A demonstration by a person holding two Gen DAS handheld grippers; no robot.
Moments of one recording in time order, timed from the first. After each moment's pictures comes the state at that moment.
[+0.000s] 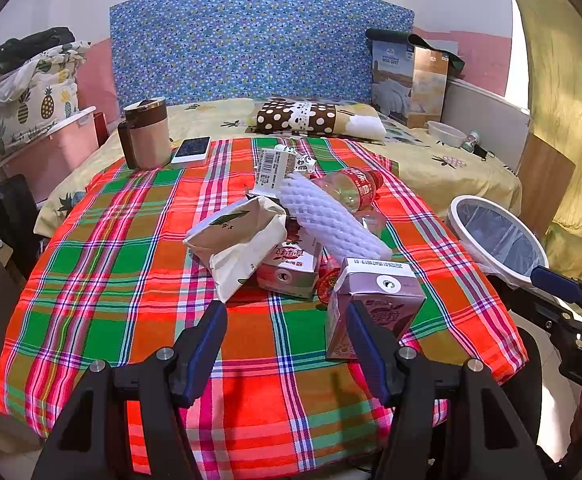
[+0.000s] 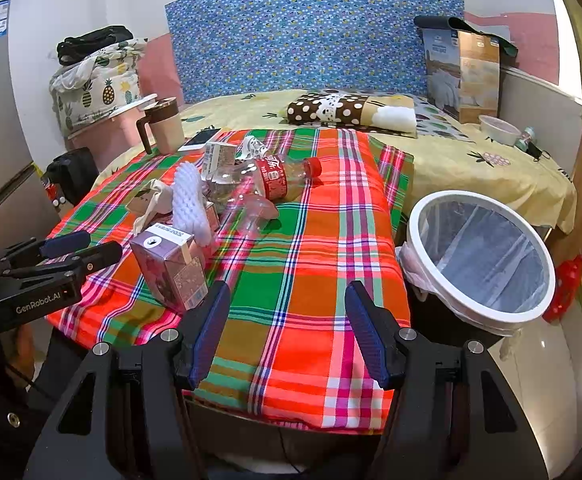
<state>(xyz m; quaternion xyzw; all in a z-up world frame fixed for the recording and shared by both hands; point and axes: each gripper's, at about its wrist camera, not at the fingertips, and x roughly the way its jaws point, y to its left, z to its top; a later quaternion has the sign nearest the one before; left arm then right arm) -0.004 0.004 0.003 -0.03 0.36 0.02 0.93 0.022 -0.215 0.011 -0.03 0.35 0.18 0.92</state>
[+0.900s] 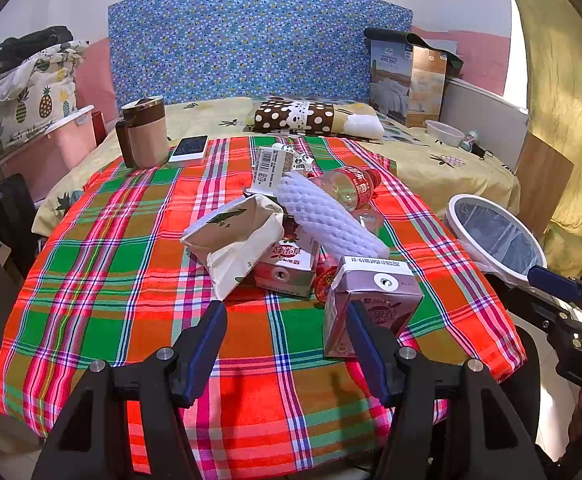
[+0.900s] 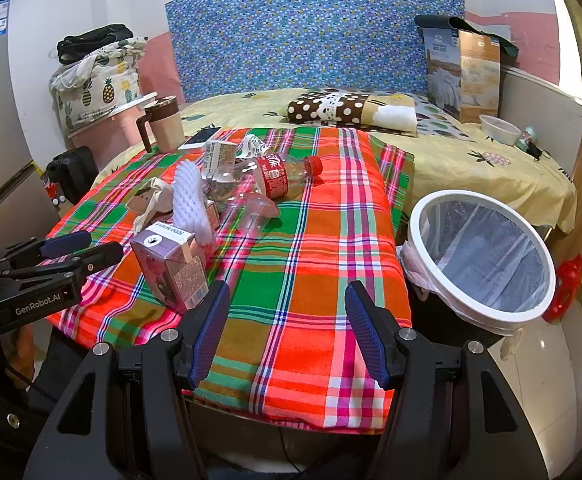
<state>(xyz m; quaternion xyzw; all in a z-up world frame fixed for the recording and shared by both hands) -0.004 0.003 0.002 -0.03 0.36 0.02 0.93 0.023 -0.216 0.012 -0.03 0.36 0.18 0.92</state>
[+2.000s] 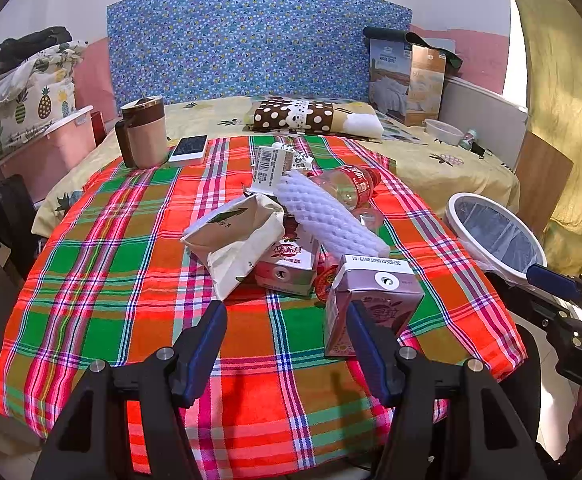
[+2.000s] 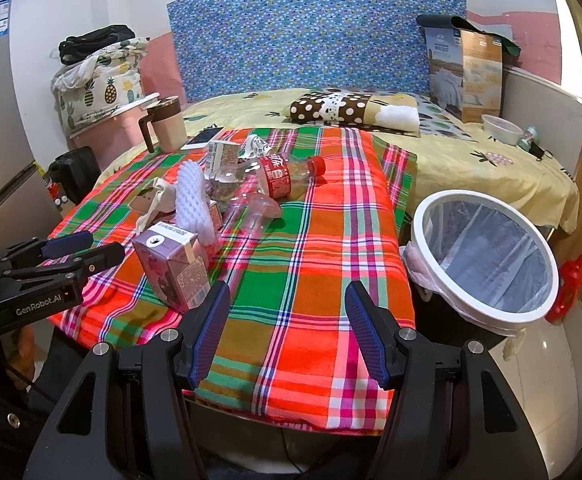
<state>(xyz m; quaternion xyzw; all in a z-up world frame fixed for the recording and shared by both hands) -0.005 -0.002 -0.001 -0.03 0.36 0.01 0.93 0.021 -0.212 0.010 -0.03 0.36 0.19 0.92</state>
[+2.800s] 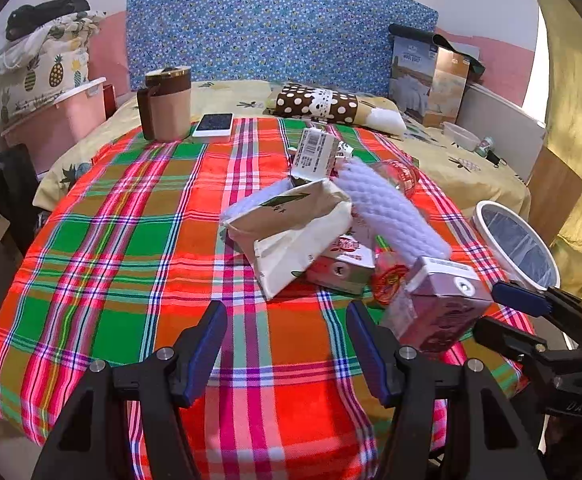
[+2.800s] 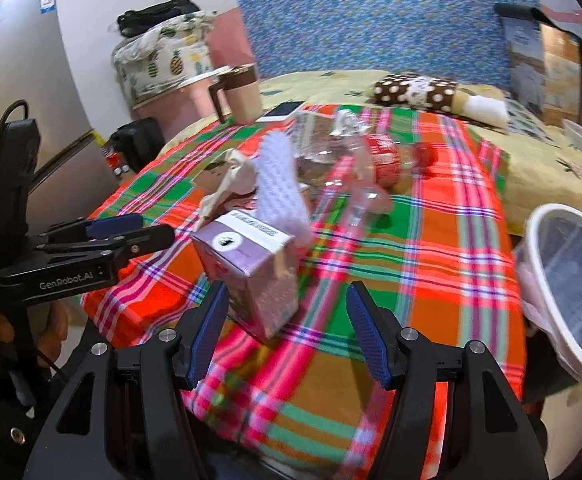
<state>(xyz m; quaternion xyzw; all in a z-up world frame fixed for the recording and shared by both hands) 0.012 0.051 -0.019 -0.08 0.38 0.02 0.92 0.045 -0.159 -0.015 -0.03 0.38 0.34 0.86</state>
